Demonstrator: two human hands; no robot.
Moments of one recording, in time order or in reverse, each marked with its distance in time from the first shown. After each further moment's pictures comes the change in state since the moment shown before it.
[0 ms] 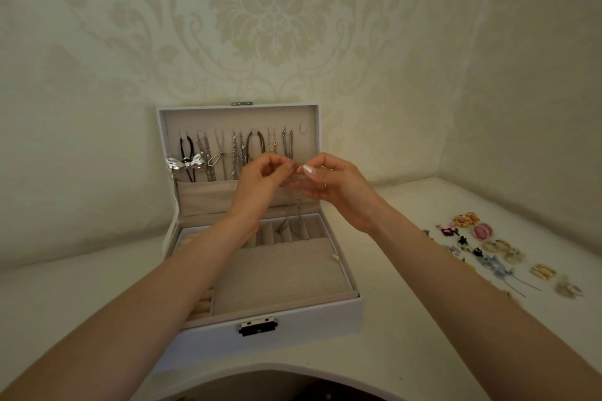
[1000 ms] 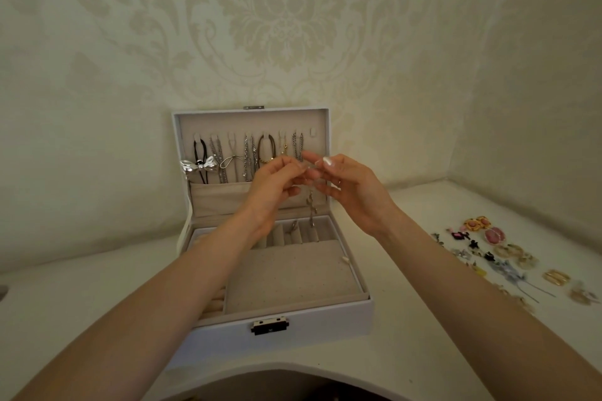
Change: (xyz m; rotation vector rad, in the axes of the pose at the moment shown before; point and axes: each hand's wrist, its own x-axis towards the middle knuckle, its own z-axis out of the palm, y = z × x) left_hand 0.001 0.002 -0.002 -0.304 -0.153 -0.161; right_hand -0.003 0.001 -0.001 0.156 0.026 -0.063
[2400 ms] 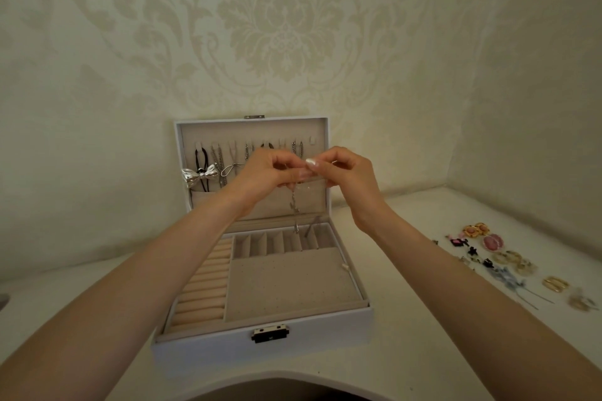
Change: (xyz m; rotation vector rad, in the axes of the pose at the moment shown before) left_hand 0.017 0.034 -0.017 0.494 -0.163 0.089; right_hand 0.008 -0.014 0.018 -0.374 0.256 -0.184
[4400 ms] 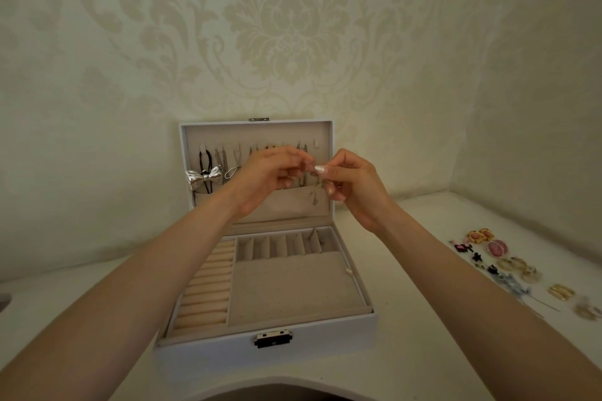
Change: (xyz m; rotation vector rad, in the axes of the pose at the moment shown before) left_hand 0.009 -0.010 -0.008 -0.397 -0.104 -0.011; right_hand 0.006 0.000 -0.007 0.292 -0.160 0.145
